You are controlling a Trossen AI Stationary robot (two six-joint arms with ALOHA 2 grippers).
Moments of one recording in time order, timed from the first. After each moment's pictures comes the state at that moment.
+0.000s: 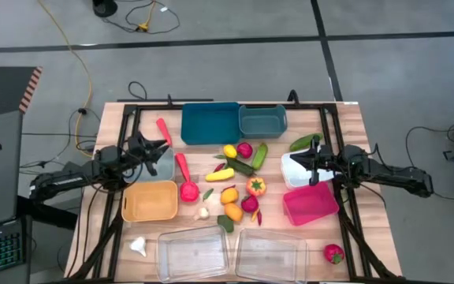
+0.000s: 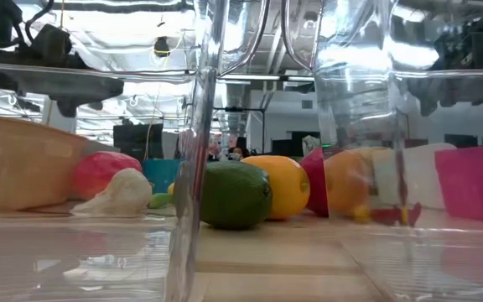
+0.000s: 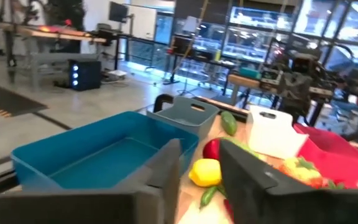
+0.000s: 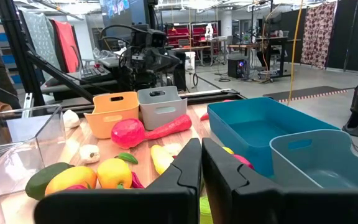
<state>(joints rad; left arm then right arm) 0.24 0.01 0.02 0.02 -0.24 -0.20 -0.18 0.00 0.01 0.03 -0.01 0.06</state>
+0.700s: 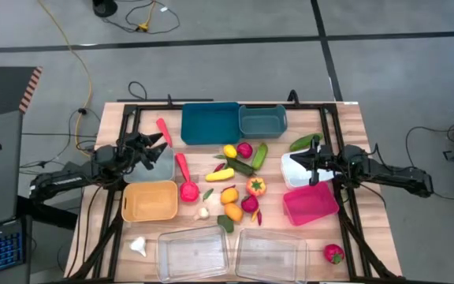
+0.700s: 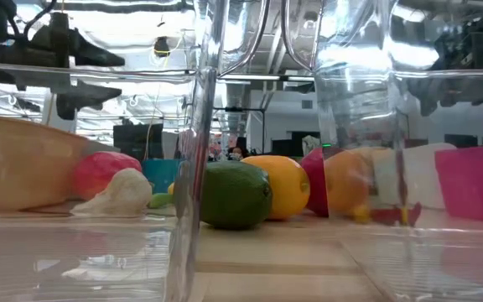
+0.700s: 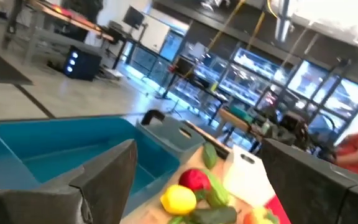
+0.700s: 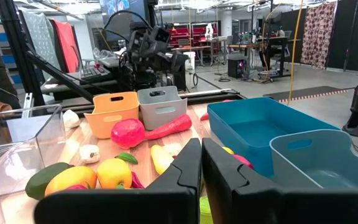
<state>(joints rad) 0.24 0.01 0.03 0.10 -0.30 -0.47 -0.18 0.00 0.01 0.03 -0.01 0.06</state>
